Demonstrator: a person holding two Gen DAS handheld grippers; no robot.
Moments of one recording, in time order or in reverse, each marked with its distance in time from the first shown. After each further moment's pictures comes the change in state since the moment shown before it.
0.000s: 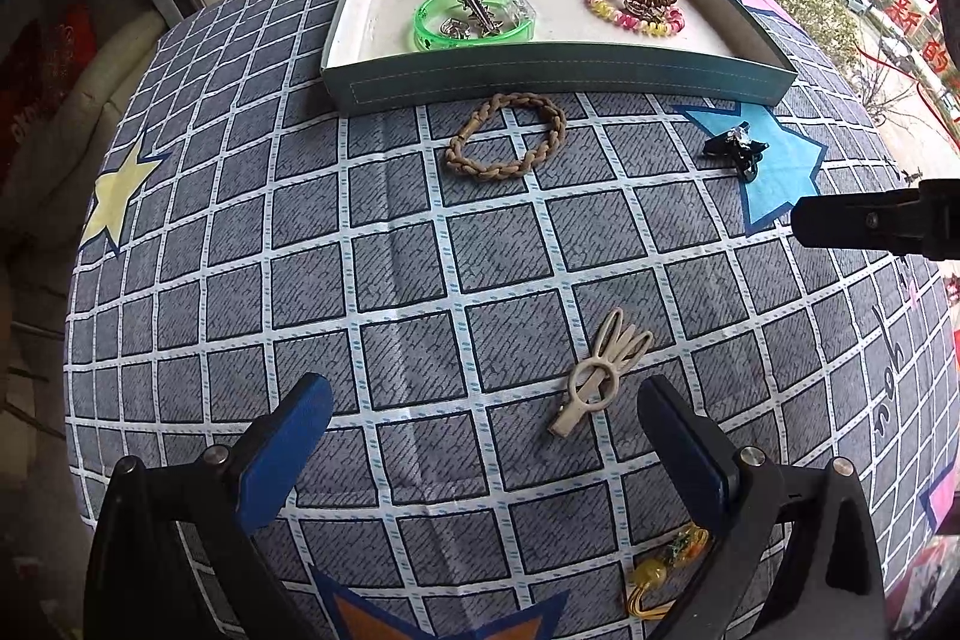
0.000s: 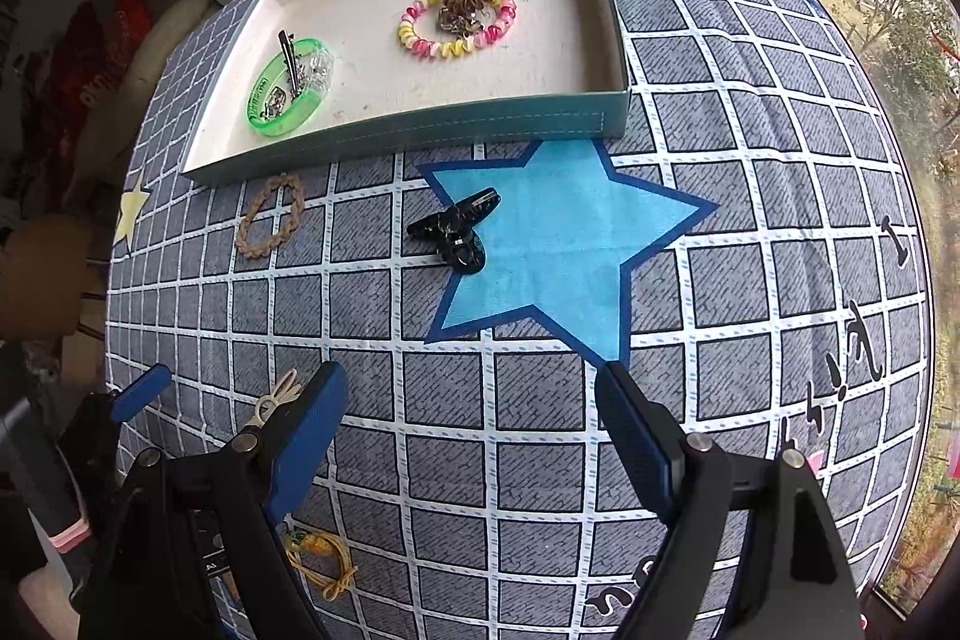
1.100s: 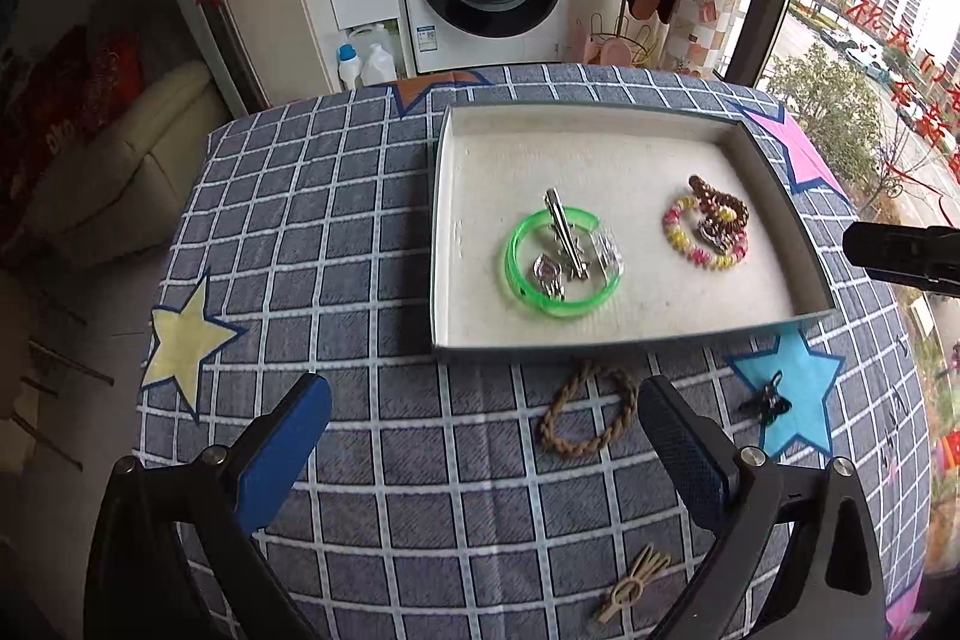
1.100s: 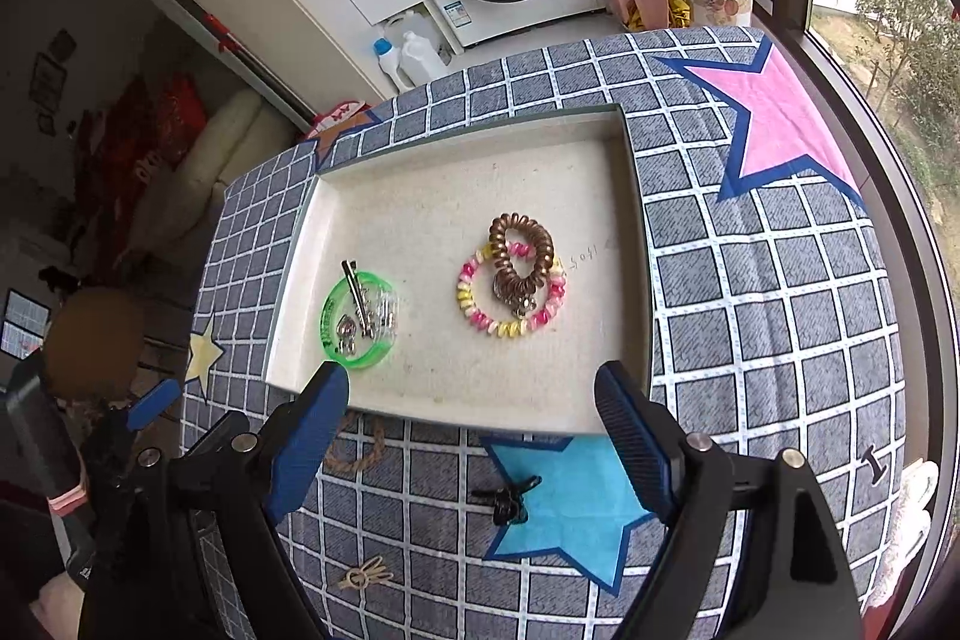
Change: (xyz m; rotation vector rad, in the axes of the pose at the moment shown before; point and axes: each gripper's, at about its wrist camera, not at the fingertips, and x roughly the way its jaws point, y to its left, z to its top) left arm -0.037 0.046 0.098 -0.080 -0.171 0.040; right arm -0.057 0.005 0.100 -0.003 -0.208 0.140
